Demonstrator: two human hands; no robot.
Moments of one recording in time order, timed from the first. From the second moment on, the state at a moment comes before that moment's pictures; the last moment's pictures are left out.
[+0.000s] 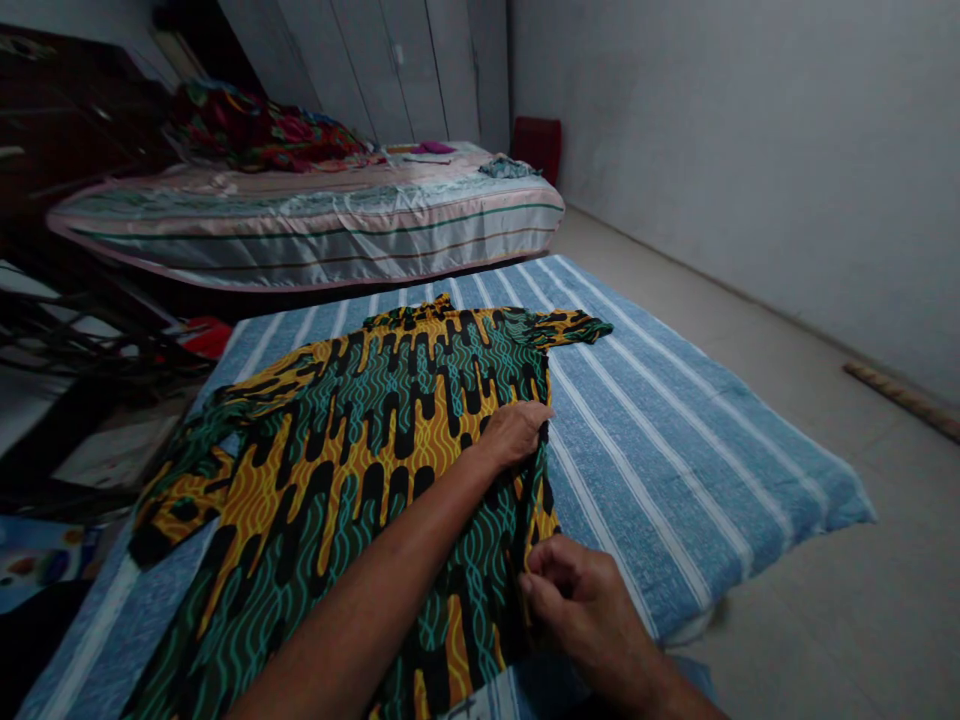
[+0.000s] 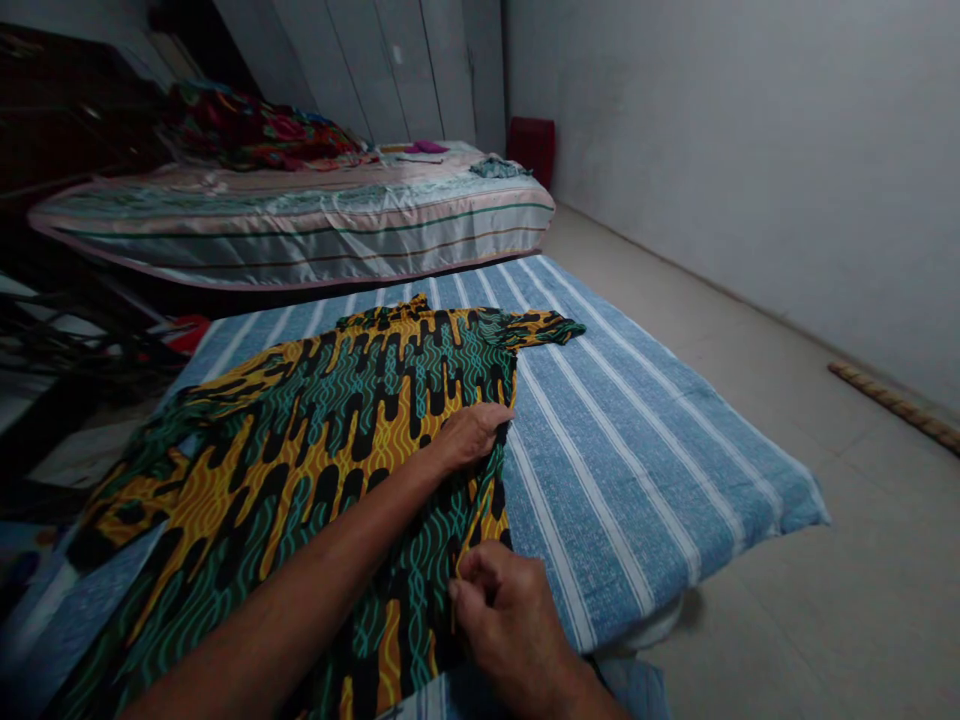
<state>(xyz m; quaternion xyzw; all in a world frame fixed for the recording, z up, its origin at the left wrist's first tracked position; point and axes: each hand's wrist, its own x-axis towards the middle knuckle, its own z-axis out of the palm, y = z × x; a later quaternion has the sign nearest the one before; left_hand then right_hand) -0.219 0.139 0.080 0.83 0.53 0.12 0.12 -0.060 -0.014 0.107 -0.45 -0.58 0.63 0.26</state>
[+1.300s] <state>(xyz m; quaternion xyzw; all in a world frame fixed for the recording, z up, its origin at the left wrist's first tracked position) -0.234 0.144 0.077 0.64 0.65 0.31 0.27 -0.090 -0.024 0.082 -0.37 -0.84 0.35 0.20</state>
